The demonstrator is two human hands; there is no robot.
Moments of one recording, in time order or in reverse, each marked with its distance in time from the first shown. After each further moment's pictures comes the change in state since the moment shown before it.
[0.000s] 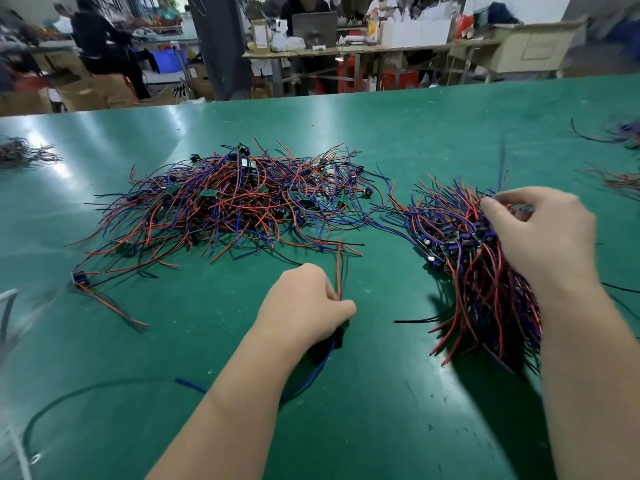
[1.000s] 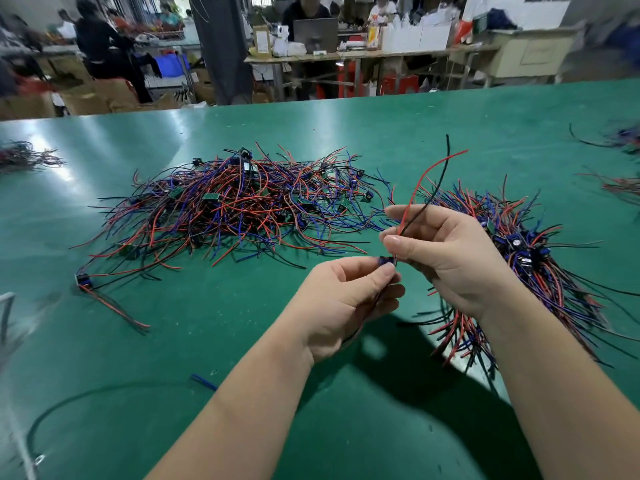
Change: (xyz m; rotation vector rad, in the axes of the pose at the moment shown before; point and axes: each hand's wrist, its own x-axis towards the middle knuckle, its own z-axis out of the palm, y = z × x) left_hand -0.010 0.028 0.008 -1.538 -0.414 0.005; right_hand -0.042 -0.046 0.030 1.091 -0.719 0.167
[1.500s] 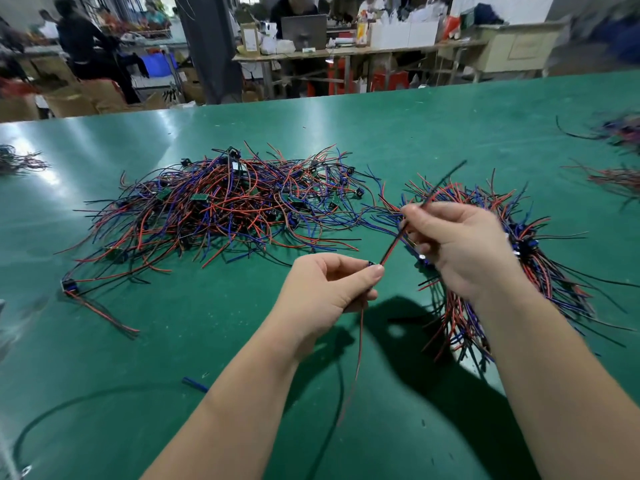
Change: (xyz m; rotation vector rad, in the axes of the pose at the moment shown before) left_hand 0.002 0.001 -0.006 0.378 0.152 0.121; right_hand 0.005 -0.005 -0.010 0.009 0.316 0.041
